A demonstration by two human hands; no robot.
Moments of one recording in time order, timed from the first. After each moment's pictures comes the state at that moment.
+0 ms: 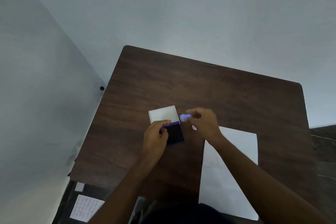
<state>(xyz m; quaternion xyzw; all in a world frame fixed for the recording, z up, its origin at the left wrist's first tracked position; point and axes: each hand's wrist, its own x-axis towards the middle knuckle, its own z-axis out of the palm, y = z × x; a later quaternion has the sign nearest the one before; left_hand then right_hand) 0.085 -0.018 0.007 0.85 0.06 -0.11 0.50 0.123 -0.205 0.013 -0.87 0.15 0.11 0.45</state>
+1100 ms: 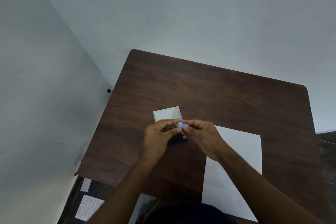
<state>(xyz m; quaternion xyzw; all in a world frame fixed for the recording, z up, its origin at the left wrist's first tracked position) 0.080 -0.017 0.040 0.73 0.05 -0.10 0.67 0.079 -0.193 0.038 -0.65 0.10 0.21 0.73</state>
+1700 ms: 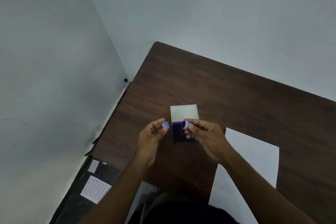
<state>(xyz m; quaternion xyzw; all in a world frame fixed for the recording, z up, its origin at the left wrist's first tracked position) 0.055 0.042 -0.004 0.59 0.27 -0.09 0.76 0.083 -0.157 0.029 -0.63 0.10 0.26 0.73</state>
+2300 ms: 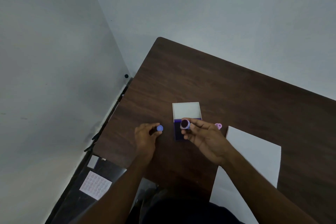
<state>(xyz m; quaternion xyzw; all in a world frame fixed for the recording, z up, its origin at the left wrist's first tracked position) 0.051 0.068 -0.070 0.88 0.20 -0.03 0.43 0.078 -0.146 0.035 -0.47 0.16 0.33 0.81</state>
